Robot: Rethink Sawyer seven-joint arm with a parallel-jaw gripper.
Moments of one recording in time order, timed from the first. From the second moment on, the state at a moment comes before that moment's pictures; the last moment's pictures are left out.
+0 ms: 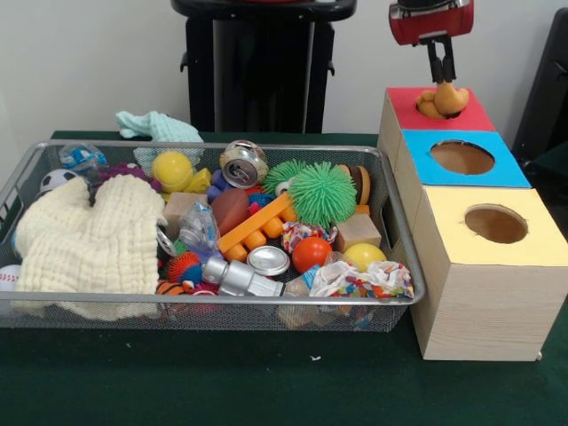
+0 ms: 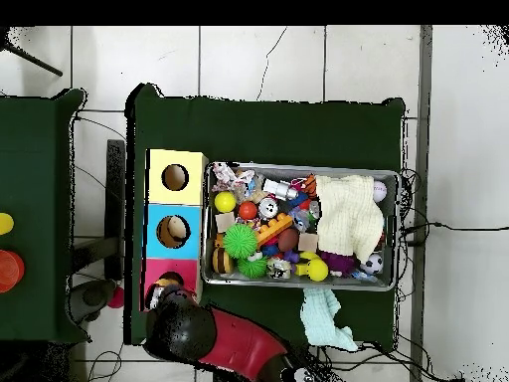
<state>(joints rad) -0.38 -0.94 0.51 2.50 0.49 0.09 1.57</state>
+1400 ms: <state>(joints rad) -0.36 -0.91 0.47 2.49 0.46 0.09 1.57</state>
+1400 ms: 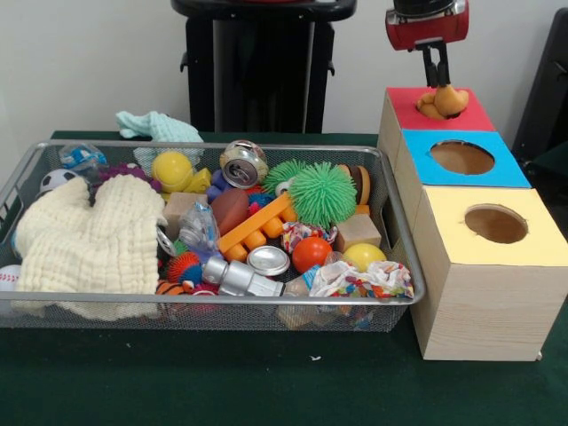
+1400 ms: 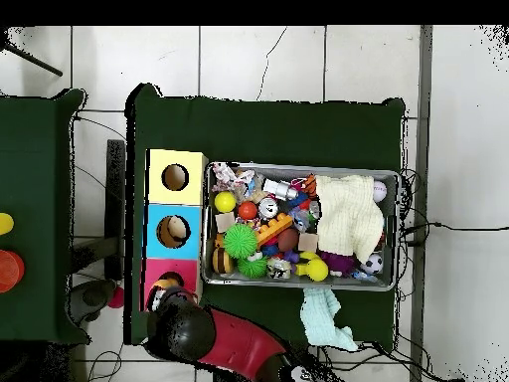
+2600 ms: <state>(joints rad) -0.32 -0.91 0.44 2.46 0.44 0.09 1.57</state>
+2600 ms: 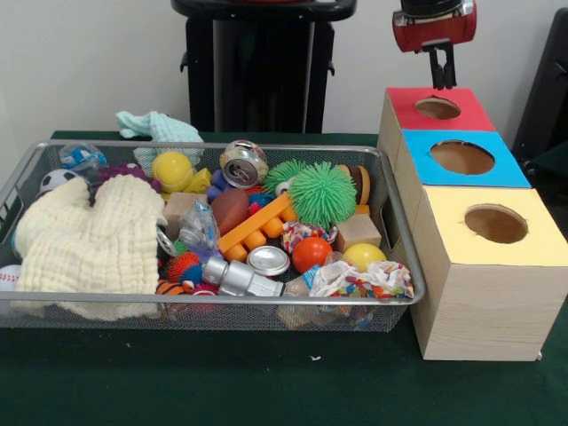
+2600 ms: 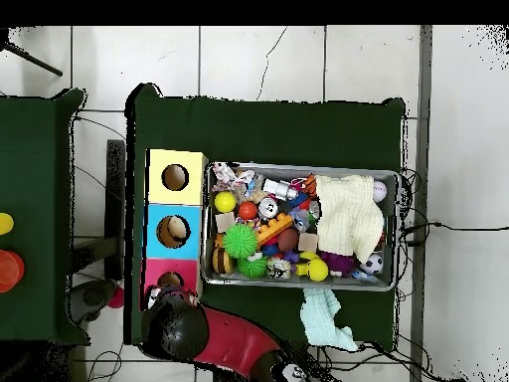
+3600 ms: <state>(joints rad) -0.23 -0.94 0.21 2.27 0.23 0.16 1.57</state>
